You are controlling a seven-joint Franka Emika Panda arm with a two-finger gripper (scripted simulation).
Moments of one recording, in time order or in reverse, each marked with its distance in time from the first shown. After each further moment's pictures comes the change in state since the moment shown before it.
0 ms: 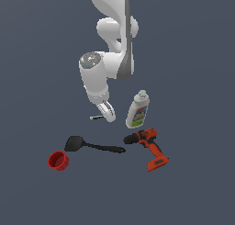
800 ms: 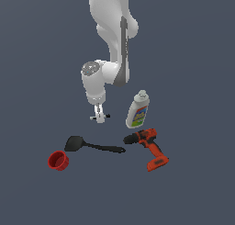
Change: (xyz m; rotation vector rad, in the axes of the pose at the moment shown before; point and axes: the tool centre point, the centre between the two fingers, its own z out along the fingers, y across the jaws) arm 0.001 0.049 0.058 -0.002 0.039 0.385
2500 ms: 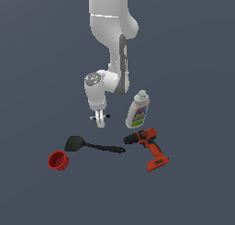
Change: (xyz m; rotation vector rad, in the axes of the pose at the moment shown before) arm 0.002 0.004 0.054 0.001 0.005 0.032
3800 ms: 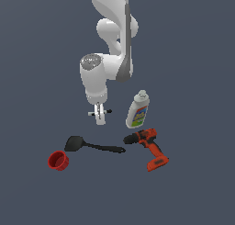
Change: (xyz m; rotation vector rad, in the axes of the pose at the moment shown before) arm -0.007 -0.046 -0.104 -0.002 0.002 0.002
